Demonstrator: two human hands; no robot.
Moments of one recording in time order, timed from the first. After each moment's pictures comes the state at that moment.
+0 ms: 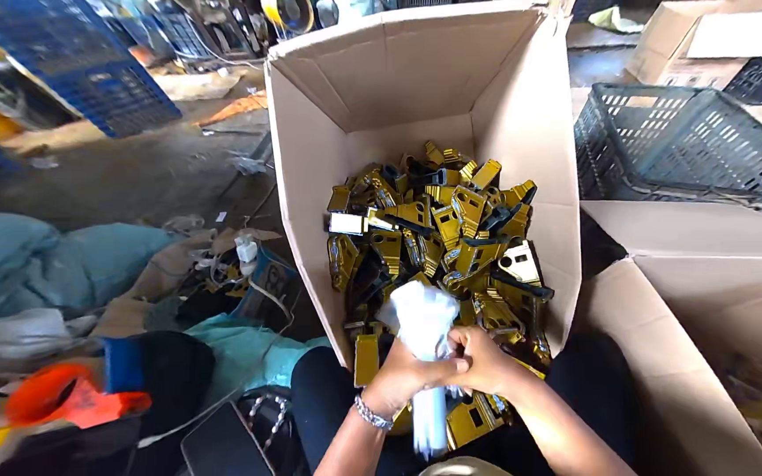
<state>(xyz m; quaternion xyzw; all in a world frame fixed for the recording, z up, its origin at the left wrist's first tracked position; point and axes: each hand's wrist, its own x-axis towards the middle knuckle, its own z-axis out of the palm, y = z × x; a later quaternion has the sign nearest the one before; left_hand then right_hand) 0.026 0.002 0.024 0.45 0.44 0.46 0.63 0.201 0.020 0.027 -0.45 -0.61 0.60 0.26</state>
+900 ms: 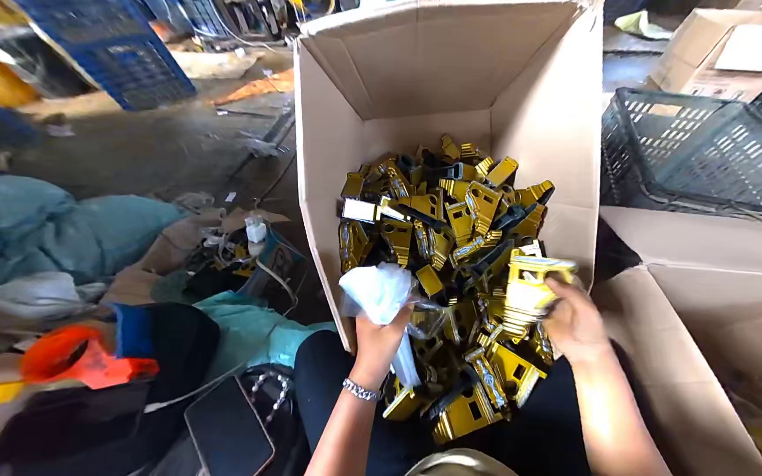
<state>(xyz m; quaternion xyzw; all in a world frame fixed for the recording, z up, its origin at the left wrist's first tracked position) 0.007 0.021 -0.003 0.42 0.54 0.62 0.39 0.275 0.049 0.020 -0.44 -0.36 0.52 0.63</state>
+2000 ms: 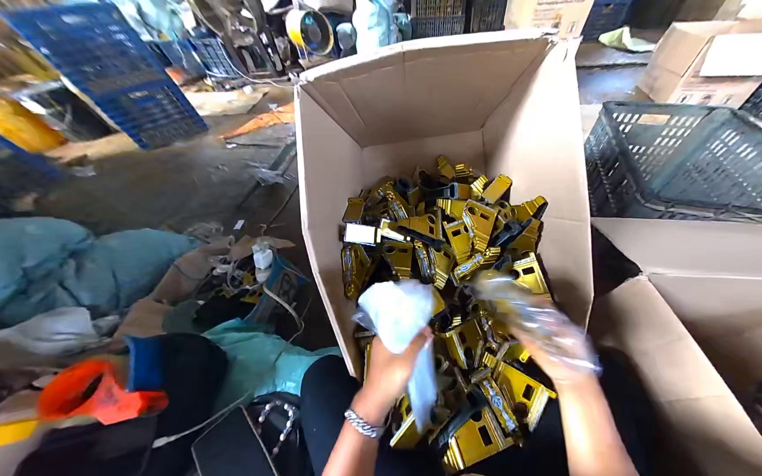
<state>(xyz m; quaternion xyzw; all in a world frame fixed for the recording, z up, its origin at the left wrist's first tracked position) 0.015 0.008 0.019 0.45 0.51 0.56 0.47 0.258 0.043 -0.016 -0.24 -0.27 0.60 0.72</state>
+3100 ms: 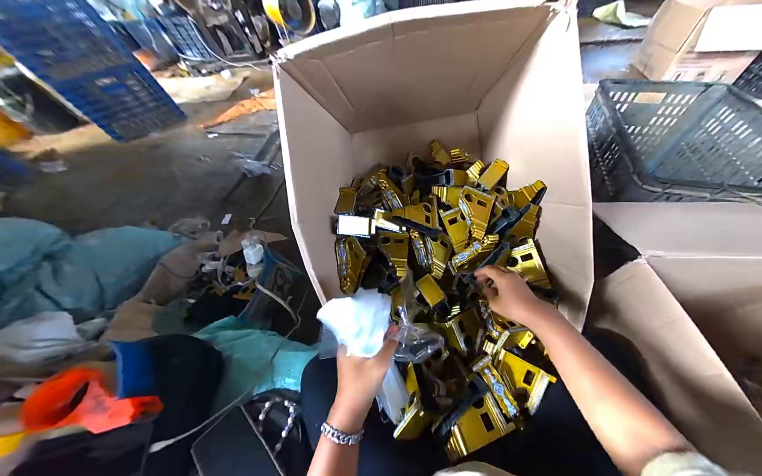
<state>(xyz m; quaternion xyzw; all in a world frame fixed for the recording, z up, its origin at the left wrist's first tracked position) -0.025 0.009 -0.008 0.48 0.55 0.59 0.35 0.243 0.119 0.021 -0.59 -0.74 0.31 0.09</state>
